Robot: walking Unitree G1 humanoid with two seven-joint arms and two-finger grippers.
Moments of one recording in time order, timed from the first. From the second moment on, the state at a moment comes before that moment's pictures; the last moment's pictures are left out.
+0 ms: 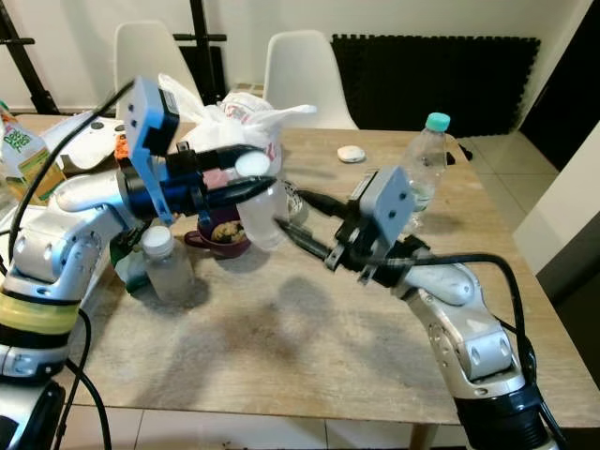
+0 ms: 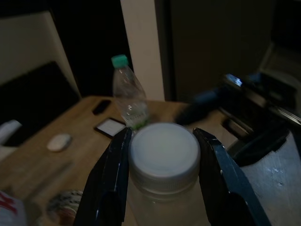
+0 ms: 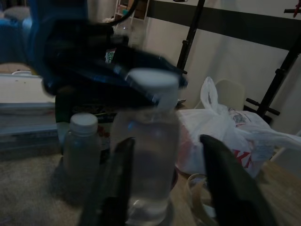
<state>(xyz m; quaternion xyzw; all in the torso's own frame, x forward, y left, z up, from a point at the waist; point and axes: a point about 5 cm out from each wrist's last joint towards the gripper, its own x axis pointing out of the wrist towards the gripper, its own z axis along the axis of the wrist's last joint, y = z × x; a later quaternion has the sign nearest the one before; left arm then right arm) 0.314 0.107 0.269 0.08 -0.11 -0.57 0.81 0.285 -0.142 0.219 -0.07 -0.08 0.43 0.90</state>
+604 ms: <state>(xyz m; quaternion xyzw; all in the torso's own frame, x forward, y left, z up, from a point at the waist) 0.313 0.098 0.271 0.08 -0.12 -0.54 0.83 0.279 -0.131 0.219 -0.03 -0.05 0.49 0.87</state>
